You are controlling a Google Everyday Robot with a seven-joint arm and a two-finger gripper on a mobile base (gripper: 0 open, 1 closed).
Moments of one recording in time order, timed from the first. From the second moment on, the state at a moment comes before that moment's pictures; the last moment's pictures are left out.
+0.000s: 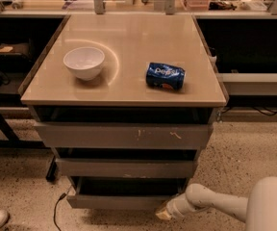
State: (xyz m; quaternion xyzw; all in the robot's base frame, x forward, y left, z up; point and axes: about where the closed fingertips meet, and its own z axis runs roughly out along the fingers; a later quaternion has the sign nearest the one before) arm 0.460 -0.105 0.178 -0.49 0.81 0.26 0.19
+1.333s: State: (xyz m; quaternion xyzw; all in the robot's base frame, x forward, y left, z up) arm 0.460 -0.105 0.178 -0.49 0.81 0.26 0.19
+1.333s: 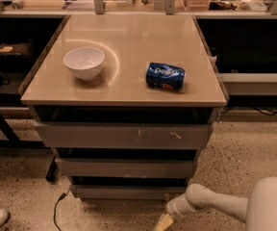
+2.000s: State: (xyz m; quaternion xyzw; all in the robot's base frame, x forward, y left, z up) arm 0.423 -0.237 0.244 -0.37 0.89 0.16 0.23
